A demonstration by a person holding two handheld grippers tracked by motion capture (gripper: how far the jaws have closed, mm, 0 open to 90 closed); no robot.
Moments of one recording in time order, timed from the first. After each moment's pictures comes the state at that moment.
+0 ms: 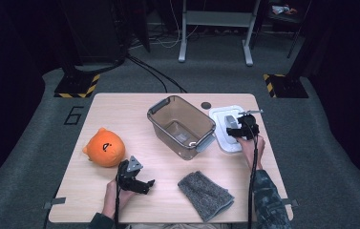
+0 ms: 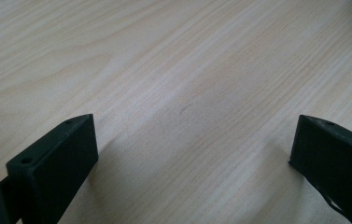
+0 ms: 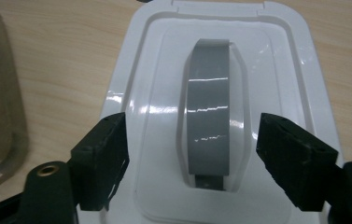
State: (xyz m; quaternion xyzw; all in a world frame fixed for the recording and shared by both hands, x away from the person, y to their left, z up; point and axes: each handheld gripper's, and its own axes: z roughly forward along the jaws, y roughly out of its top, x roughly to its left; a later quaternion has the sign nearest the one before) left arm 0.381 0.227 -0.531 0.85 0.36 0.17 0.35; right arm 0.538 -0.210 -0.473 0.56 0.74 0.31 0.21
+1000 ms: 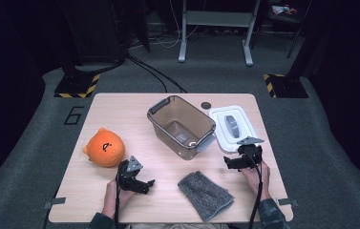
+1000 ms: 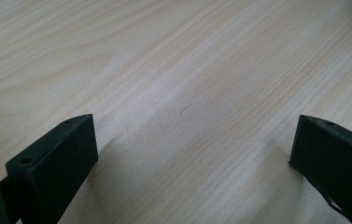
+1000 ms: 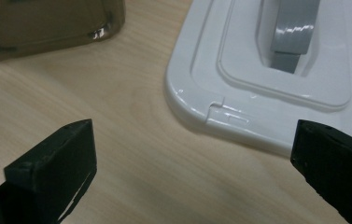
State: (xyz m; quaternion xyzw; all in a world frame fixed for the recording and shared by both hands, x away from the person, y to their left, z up) left arm 0.381 0.228 -0.530 0.85 0.36 0.16 0.35; right arm 0.438 -0.204 -0.496 0.47 0.79 0.32 0.21
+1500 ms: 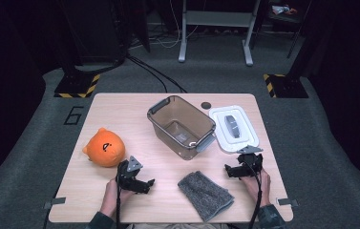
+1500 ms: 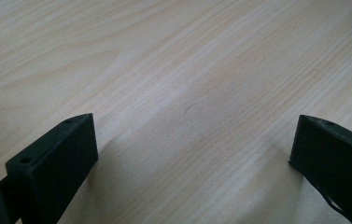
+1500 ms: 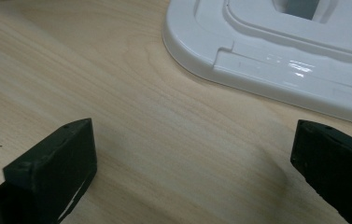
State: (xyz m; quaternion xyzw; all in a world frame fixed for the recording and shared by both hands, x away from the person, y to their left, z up) left arm 0.380 0.226 -0.530 0.84 0.38 0.17 0.35; right arm 0.423 -0.209 -0.523 0.48 0.80 0.30 0.22
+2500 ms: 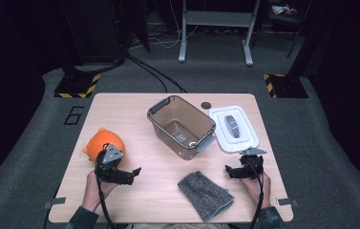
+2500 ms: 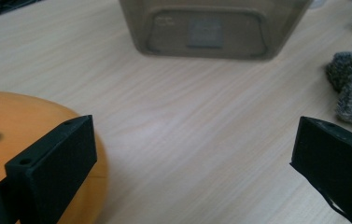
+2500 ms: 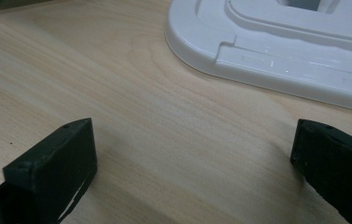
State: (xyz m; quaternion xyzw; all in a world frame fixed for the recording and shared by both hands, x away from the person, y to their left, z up) left arm 0.369 0.272 -0.443 0.81 0.38 0.21 0.40; right arm 0.420 -0.216 -0.529 0.48 0.78 0.33 0.20
